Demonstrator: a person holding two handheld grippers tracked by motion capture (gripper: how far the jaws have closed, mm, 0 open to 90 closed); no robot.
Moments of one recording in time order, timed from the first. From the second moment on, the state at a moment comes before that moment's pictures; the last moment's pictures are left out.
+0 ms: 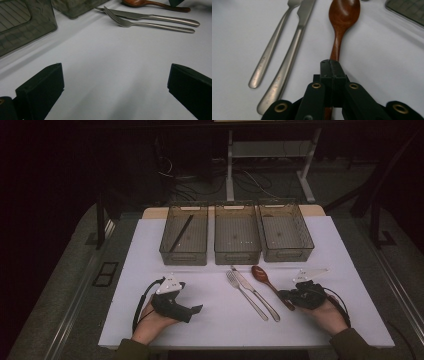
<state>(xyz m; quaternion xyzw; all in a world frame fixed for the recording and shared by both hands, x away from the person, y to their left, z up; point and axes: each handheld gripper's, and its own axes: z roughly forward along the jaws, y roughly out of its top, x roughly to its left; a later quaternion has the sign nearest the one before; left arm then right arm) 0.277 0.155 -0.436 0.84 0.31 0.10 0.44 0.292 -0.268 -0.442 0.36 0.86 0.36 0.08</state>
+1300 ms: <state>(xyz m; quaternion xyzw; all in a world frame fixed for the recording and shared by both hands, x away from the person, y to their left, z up) 0.278 0.160 -0.435 0.84 0.30 0.10 0.45 0.321 -0.292 -0.434 0.38 0.84 0.38 0.08</state>
